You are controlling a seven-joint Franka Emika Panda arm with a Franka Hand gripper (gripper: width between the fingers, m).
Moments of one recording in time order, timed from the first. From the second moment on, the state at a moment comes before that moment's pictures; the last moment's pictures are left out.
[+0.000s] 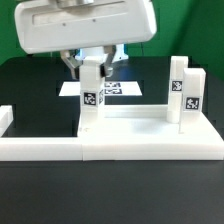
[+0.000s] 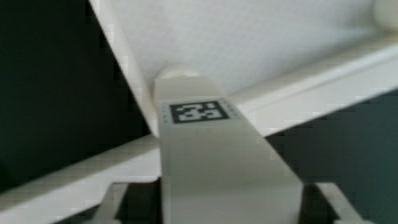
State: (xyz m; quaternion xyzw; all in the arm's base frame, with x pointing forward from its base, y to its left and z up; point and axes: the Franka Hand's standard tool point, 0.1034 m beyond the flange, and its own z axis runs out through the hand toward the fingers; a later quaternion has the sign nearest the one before) arm 0.658 -0.070 0.122 -0.97 0.24 -0.02 0.08
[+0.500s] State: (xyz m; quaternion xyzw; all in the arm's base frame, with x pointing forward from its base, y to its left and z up) arm 0.650 -0.068 0.120 -0.75 0.65 0.01 0.12
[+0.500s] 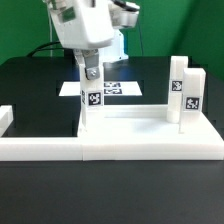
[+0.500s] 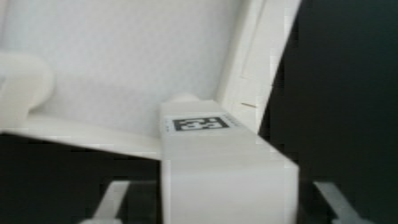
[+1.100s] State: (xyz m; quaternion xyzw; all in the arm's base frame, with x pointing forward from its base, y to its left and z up) arm 0.647 -0.060 0.115 -0.88 0.46 -0.01 0.12
